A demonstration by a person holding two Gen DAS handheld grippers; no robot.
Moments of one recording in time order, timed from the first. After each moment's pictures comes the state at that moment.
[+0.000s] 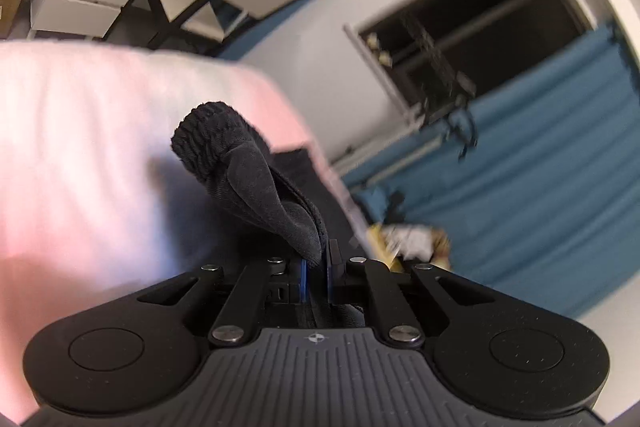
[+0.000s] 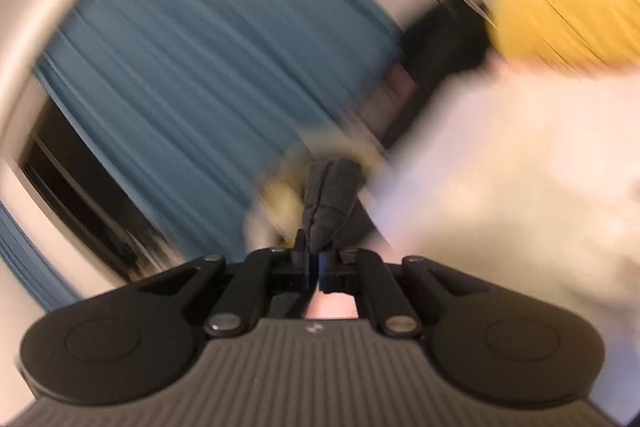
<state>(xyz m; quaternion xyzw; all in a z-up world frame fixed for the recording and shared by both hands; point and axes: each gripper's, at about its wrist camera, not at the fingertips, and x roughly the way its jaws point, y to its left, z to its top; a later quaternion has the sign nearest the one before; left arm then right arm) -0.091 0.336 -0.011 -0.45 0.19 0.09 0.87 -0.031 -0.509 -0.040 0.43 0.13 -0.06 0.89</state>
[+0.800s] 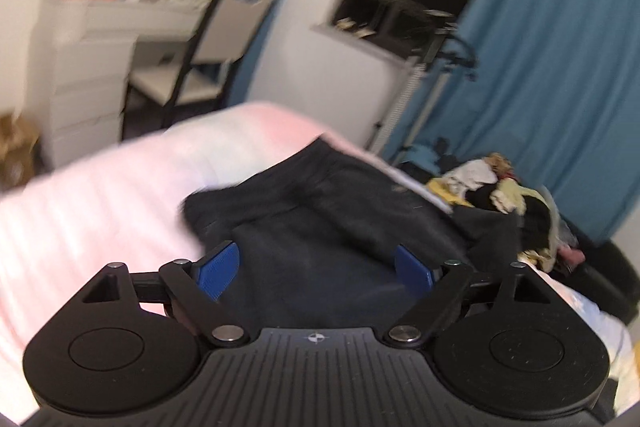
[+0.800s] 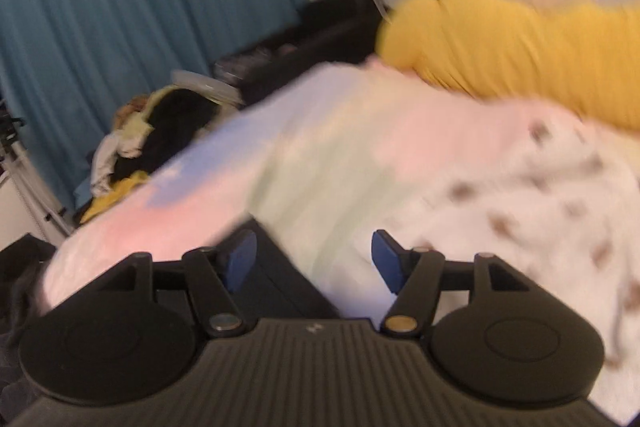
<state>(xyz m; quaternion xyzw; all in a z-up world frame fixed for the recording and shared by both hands) -0.120 0.250 0.053 -0.20 0.20 0.12 0.95 -0.041 -0.505 -0.058 0.25 0.21 -0.21 0.92</state>
